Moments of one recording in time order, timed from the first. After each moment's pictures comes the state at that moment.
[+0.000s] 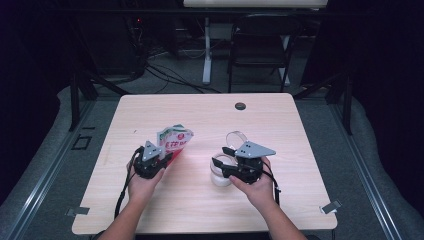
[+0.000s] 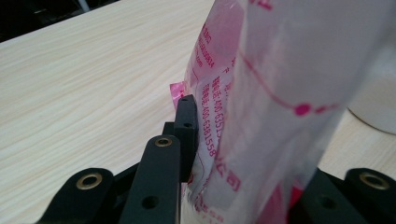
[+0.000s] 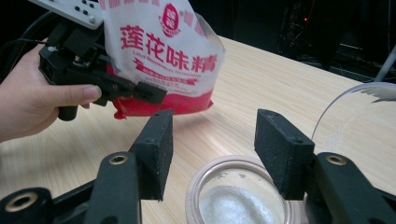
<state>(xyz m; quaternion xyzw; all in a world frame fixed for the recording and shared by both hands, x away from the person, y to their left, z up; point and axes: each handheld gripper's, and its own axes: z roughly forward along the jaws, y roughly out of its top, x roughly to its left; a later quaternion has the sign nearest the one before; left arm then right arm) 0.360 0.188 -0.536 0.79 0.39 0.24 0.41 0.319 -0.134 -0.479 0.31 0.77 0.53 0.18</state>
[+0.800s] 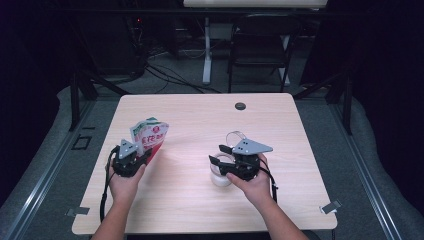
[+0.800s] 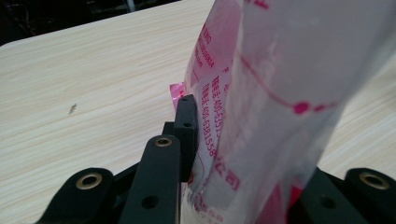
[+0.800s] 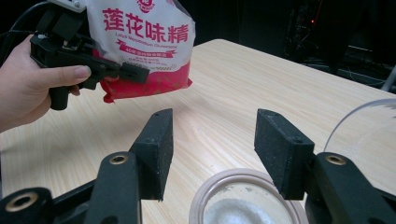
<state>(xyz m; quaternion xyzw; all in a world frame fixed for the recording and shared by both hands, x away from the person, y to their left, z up) 0.355 0.240 -0.529 0.74 0.45 0.27 0.41 0.328 -0.128 -0.477 0.31 0.76 0.54 0.17</state>
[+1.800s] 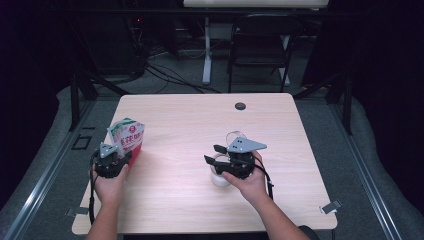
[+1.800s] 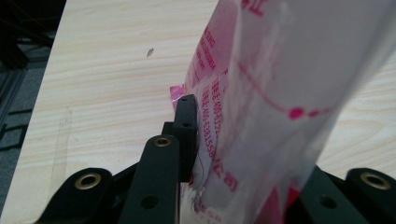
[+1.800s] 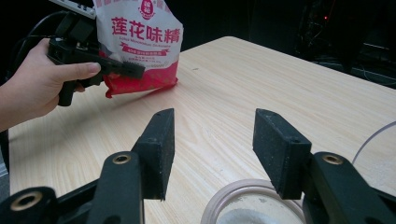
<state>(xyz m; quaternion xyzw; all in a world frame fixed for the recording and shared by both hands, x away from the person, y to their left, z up) 0.362 0.291 -0.552 0.70 0.55 0.27 0.37 0.334 -0.117 -0.478 0.30 0.77 0.54 0.16</state>
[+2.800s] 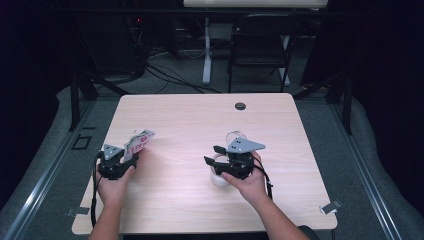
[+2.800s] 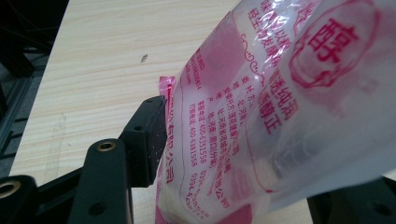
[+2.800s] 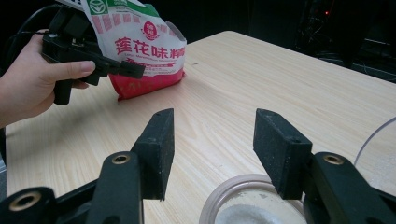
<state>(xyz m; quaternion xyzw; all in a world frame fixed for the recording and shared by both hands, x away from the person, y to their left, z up) 0.357 0.279 -0.550 0.70 0.54 0.29 0.38 0.335 -0.115 -0.482 0.30 0.78 0.53 0.16</state>
